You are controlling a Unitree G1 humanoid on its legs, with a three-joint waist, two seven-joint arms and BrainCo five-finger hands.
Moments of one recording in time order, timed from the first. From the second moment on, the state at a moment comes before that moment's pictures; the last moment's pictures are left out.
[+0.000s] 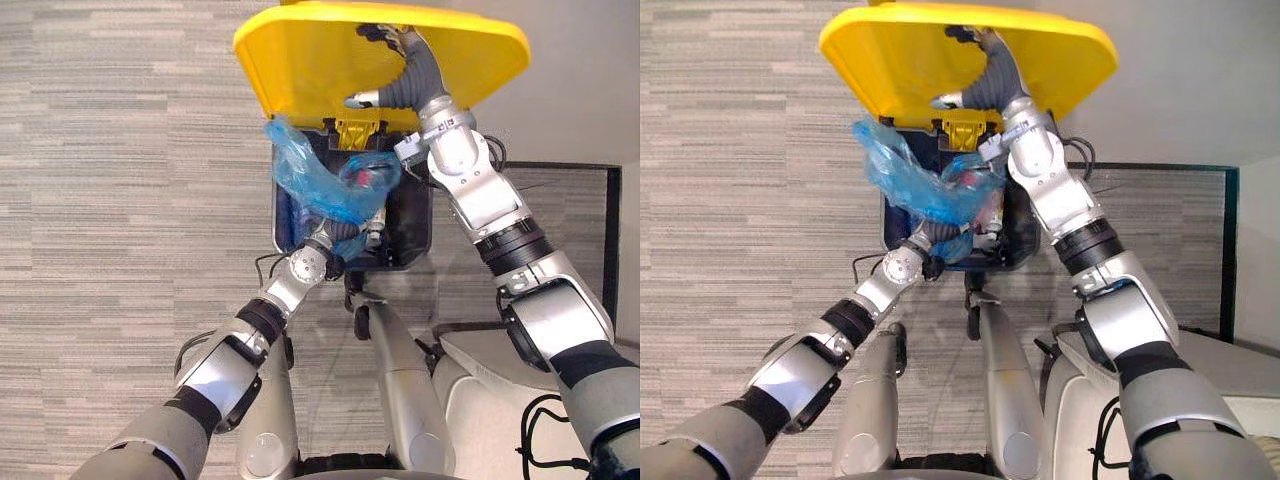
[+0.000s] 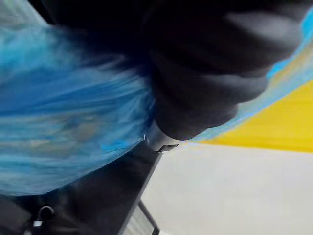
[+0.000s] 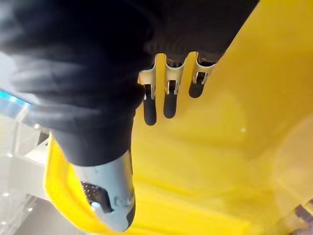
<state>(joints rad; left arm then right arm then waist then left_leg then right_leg) -0.83 0.11 -0.47 0.84 0.00 -0.19 0.12 -1.13 -0.39 0.40 0.44 0.06 -0.07 -0.17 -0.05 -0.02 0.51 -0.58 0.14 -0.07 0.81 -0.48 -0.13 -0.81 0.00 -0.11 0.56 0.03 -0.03</state>
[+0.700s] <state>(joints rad) -0.73 0.02 -0.15 0.88 0.17 -0.09 0.20 -1.11 -0.33 0.41 0.33 0.07 -0.10 -0.17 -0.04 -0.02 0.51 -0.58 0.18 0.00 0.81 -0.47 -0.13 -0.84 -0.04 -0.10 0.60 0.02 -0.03</state>
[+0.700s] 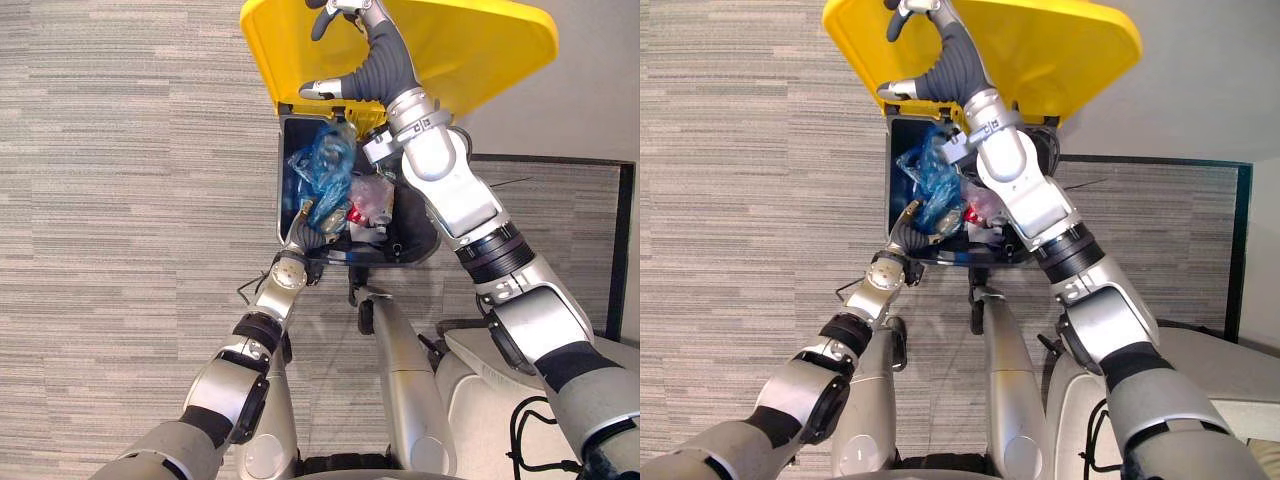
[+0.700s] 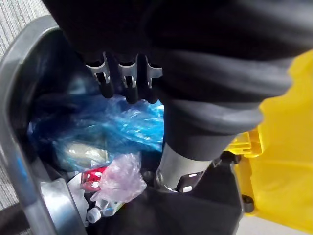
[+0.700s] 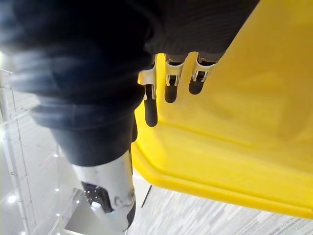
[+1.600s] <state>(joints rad) -0.07 0.20 -0.02 0.62 -0.14 -0.20 0.15 -0.32 -0.24 0.19 0.39 -0.05 -0.11 -0.10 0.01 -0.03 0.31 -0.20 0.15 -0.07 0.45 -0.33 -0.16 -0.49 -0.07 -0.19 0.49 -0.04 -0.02</state>
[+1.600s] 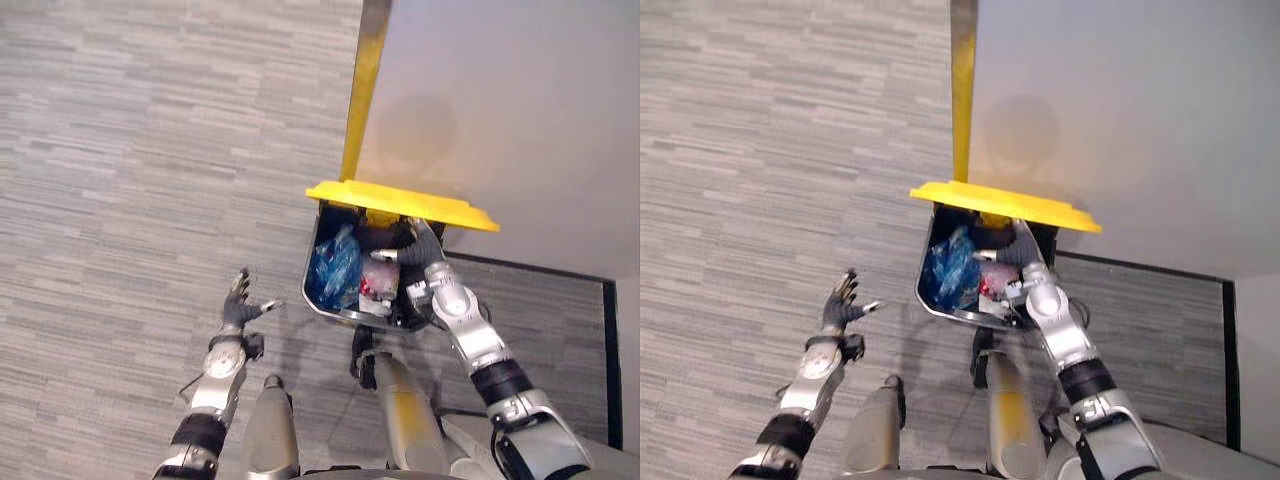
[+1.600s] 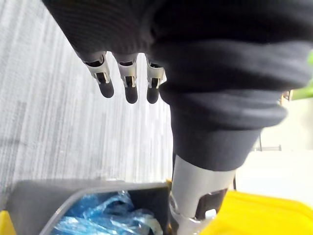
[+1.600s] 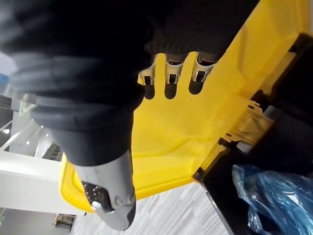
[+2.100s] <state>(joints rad) 0.07 0.20 0.05 0.92 -0.07 -0.18 0.07 -0.05 -0.13 0.14 0.56 -0.06 -0.11 -0.05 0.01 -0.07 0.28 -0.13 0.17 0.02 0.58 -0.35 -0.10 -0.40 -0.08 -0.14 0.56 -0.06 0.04</state>
